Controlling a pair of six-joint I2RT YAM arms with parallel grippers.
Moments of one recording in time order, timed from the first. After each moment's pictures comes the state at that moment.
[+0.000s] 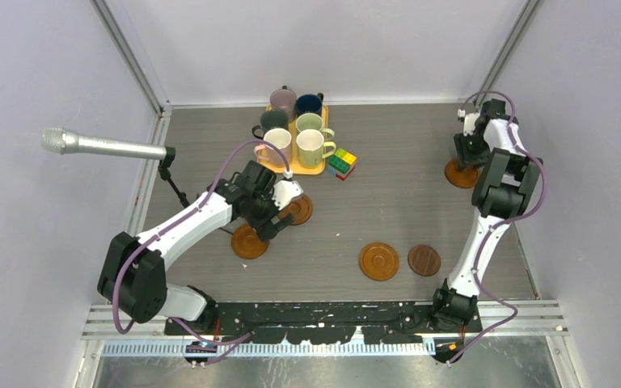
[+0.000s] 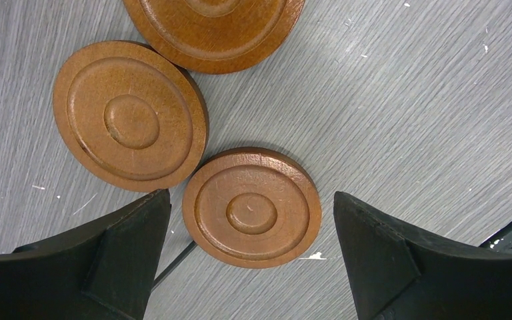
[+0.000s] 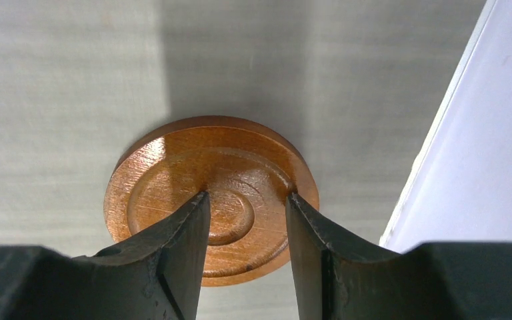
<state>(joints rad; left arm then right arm) -0.56 1.38 0.96 -0.69 0.12 0.45 -0.33 2.26 1.83 -0.81 -0.01 -0.45</state>
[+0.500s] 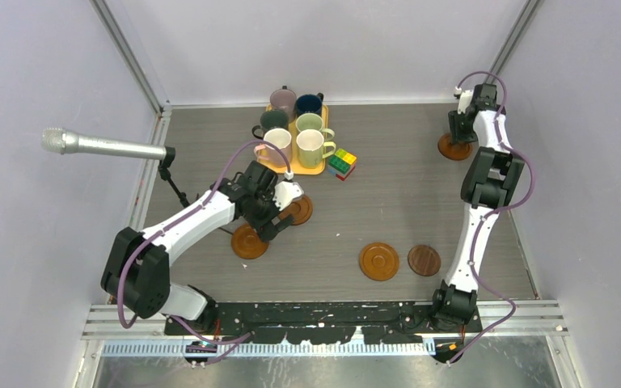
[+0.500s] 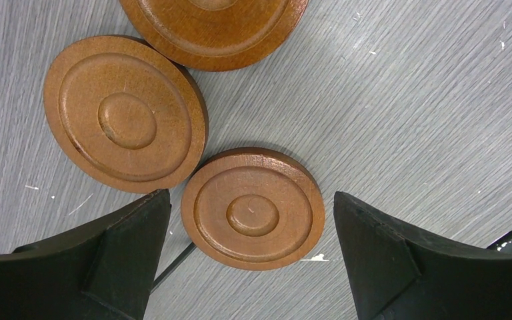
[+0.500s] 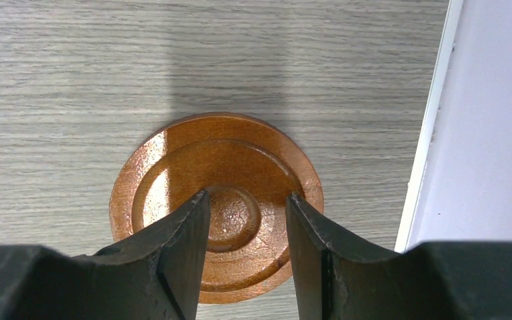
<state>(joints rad) -0.56 1.42 0.96 -0.69 0.11 0.44 -0.28 2.51 2.24 -0.71 -0.04 -0.35</state>
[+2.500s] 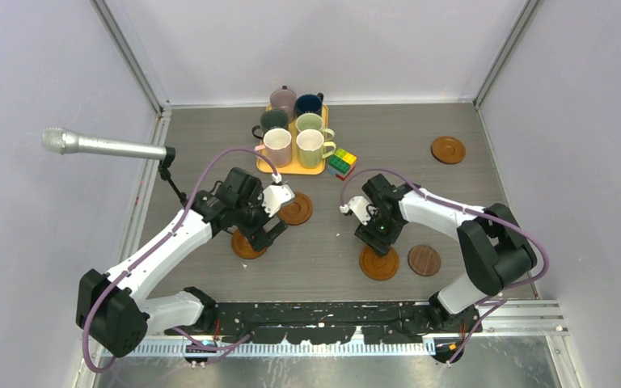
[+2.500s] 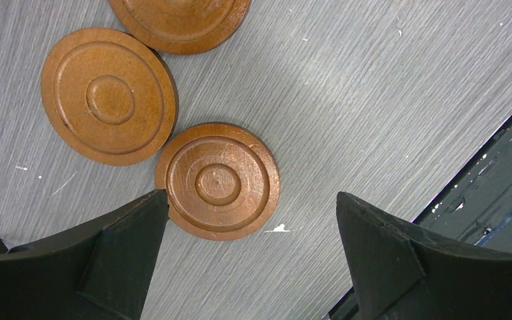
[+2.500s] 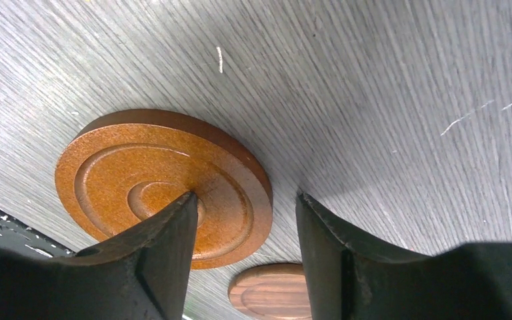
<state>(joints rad) -0.56 1.16 0.91 -0.77 0.21 0.41 0.52 1.55 0.86 -0.73 -0.11 -0.46</state>
